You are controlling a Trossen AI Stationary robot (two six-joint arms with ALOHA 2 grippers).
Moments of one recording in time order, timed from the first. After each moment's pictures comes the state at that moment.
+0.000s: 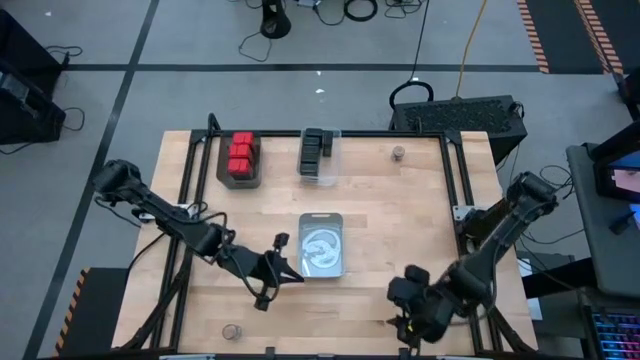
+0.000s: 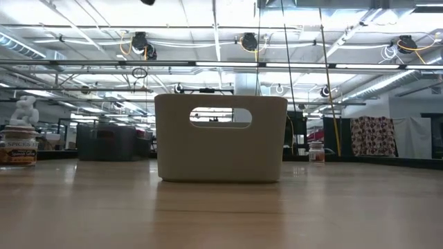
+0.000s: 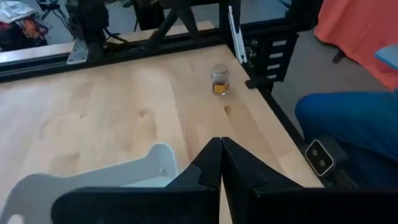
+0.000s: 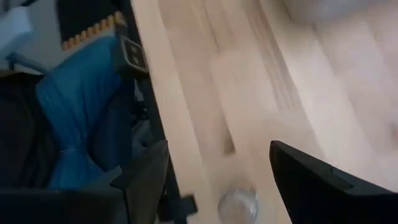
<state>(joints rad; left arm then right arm) -0.52 1.40 0.93 0.06 -0.24 -0.07 0.83 1.56 1.30 -0.79 0.25 1.17</state>
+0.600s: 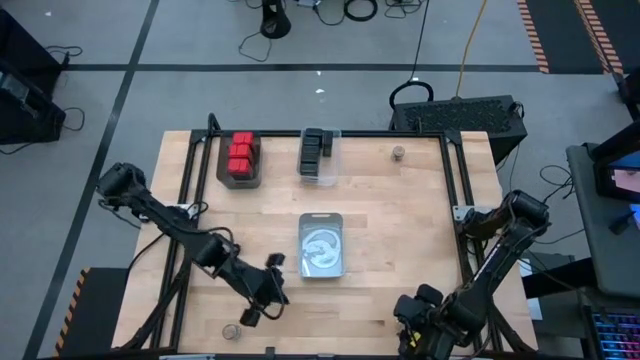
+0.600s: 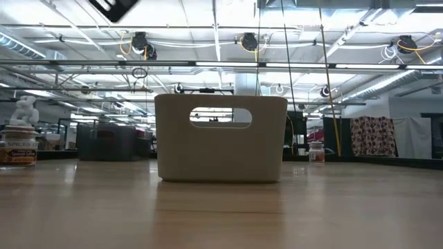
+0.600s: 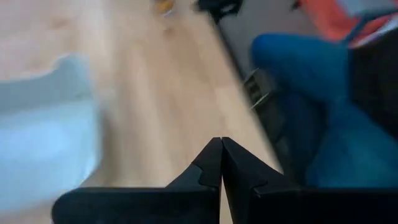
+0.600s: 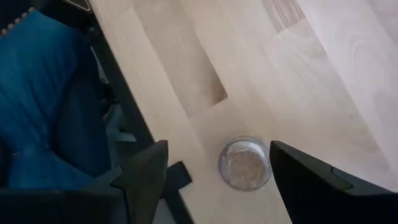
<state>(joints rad) -0.59 1.47 1.00 -0.20 -0.05 -0.31 0.95 1.74 1.32 -0.85 0.24 1.48</state>
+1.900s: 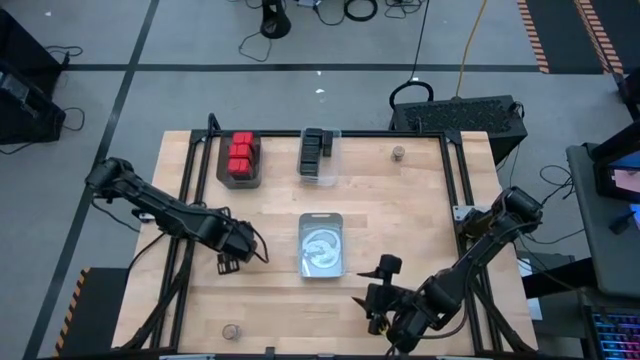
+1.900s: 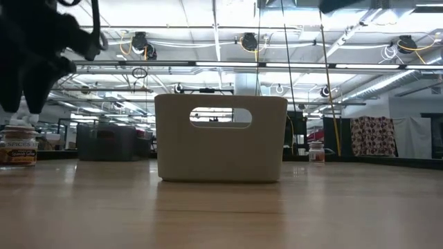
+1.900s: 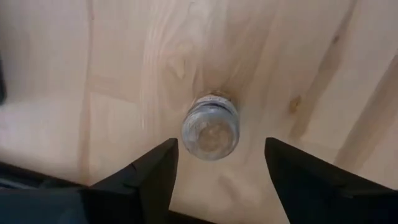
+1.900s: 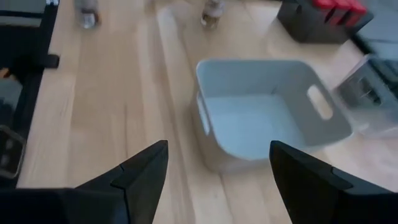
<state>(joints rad) -0.40 1.33 0.89 -1.17 -0.05 -0.65 0.78 1.74 1.32 -0.62 0.83 0.73</state>
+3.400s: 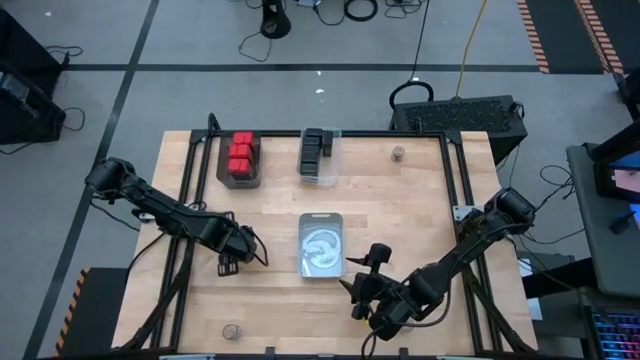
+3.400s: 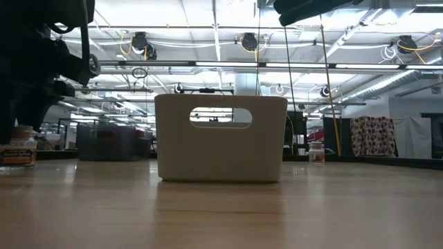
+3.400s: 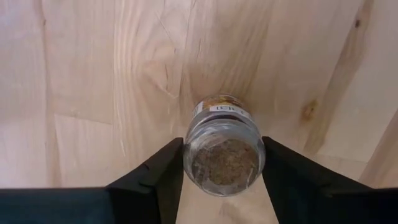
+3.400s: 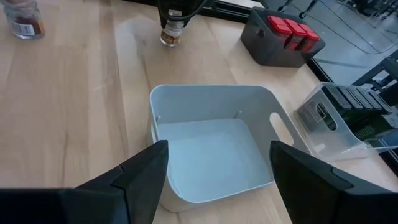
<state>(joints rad) -0.40 1.33 0.73 -0.97 -0.03 -0.57 0.69 1.78 1.32 -0.53 0.94 0.59</state>
